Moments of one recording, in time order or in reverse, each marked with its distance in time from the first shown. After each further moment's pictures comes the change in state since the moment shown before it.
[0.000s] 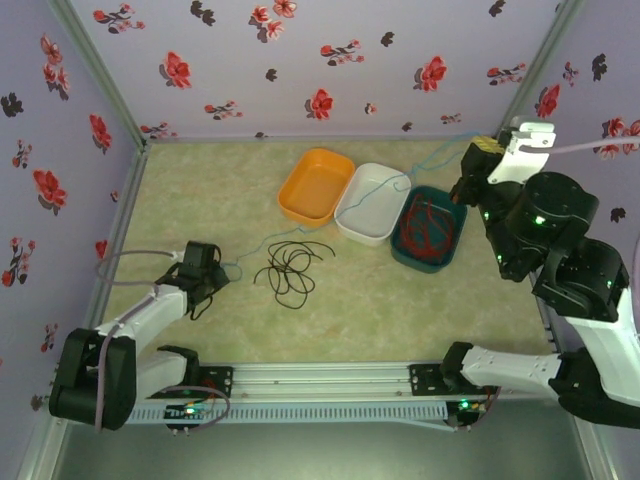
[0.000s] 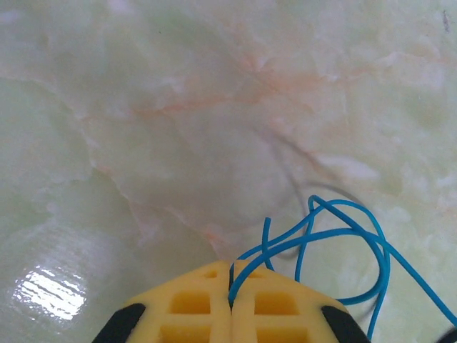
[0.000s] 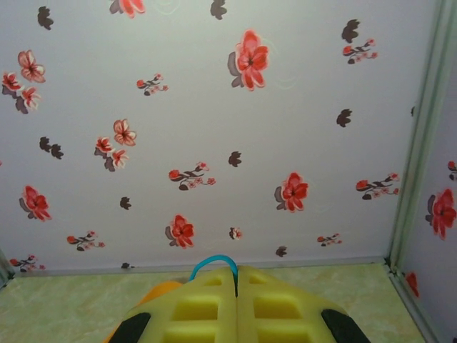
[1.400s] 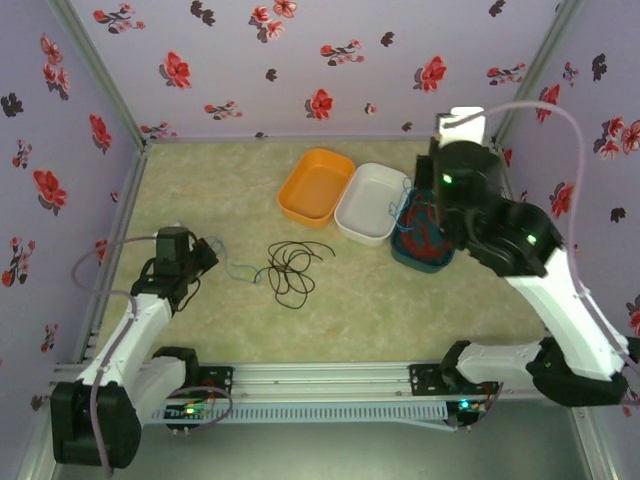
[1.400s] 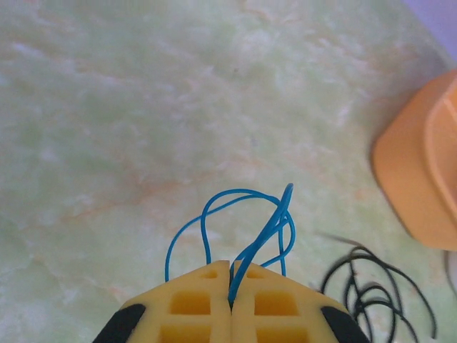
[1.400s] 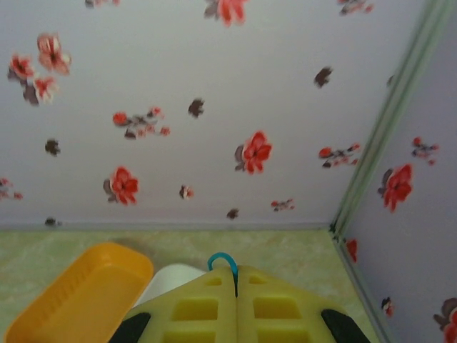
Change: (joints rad) left arm 0.126 -0.237 0.108 -0.033 0.200 0.086; right arm -0.136 0.216 0.001 -0.066 -0.016 0.023
